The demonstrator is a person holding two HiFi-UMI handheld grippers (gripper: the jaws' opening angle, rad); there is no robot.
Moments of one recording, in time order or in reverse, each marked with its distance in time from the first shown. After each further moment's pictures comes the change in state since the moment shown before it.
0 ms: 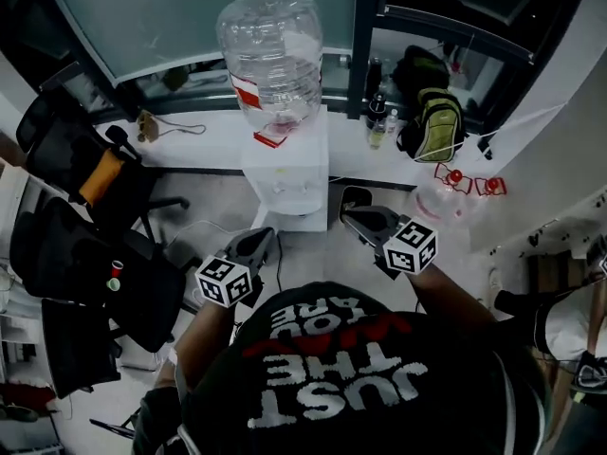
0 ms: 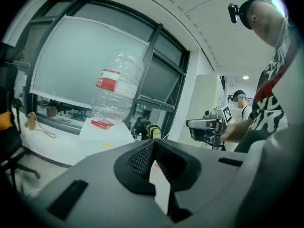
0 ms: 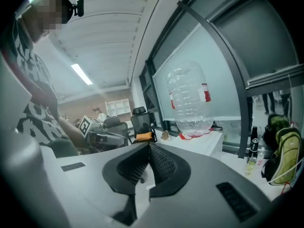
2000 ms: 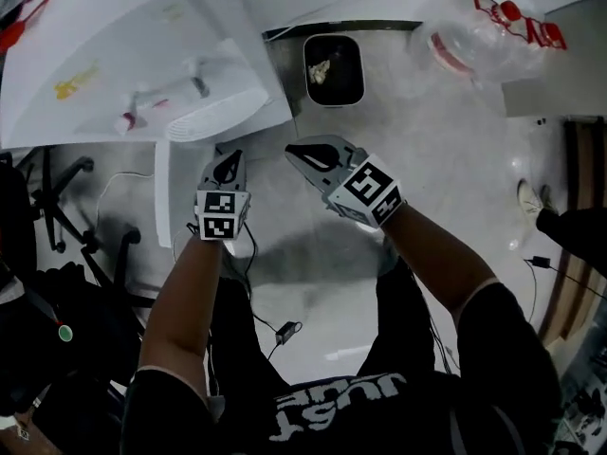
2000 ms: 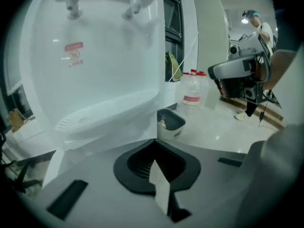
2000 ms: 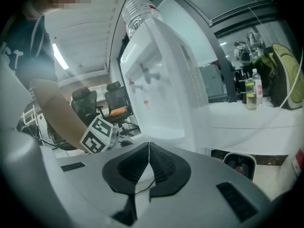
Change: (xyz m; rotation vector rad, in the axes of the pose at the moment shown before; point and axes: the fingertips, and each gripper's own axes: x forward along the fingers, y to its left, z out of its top) left arm 0.302 0.259 -0.499 0.313 0.474 0.067; right arm 0.208 -0.218 -0.460 0.119 0.097 -0.166
